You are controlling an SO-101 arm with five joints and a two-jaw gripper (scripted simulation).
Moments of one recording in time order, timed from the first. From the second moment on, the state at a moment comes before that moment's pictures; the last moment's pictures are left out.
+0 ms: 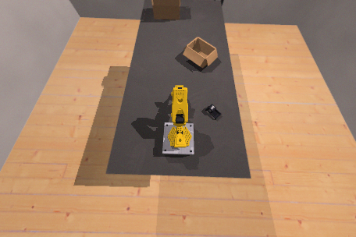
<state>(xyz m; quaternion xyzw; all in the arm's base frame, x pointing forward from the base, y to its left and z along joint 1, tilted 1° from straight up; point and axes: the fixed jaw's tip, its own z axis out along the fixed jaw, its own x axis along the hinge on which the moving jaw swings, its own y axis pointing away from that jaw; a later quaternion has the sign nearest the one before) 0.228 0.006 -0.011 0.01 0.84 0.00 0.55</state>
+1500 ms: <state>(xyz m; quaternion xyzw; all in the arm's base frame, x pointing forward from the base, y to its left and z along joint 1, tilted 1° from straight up) 0.227 0.006 -0.029 0.01 0.84 0.00 0.54</state>
